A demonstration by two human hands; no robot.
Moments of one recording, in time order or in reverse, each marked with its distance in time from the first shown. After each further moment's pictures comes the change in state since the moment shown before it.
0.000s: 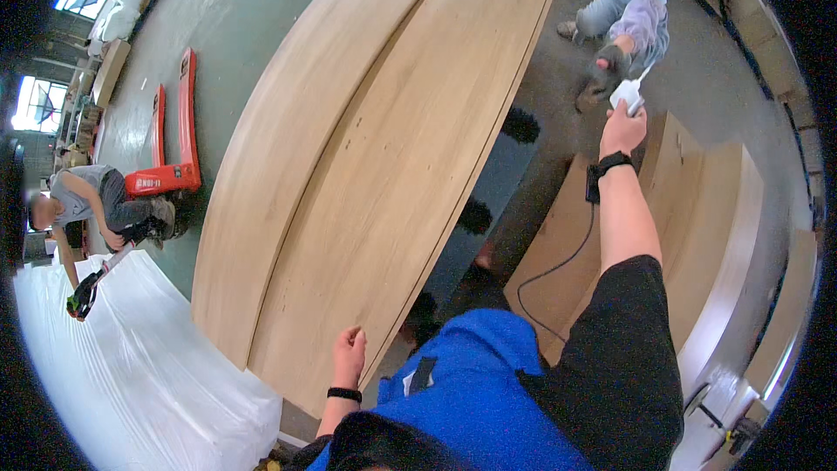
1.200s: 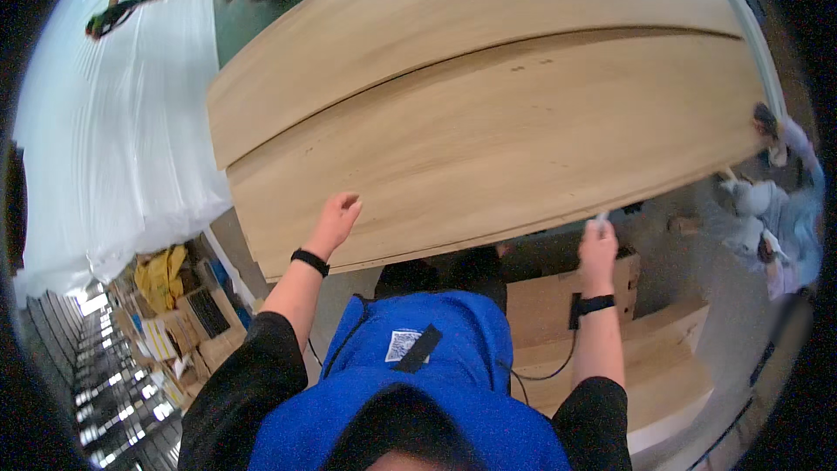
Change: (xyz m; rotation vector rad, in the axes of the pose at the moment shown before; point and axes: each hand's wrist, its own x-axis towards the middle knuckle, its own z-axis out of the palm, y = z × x) left_hand 0.079 -0.031 -0.034 -0.008 0.252 -0.091; right_hand -0.239 0.047 0.054 -0.124 -1.333 0.370
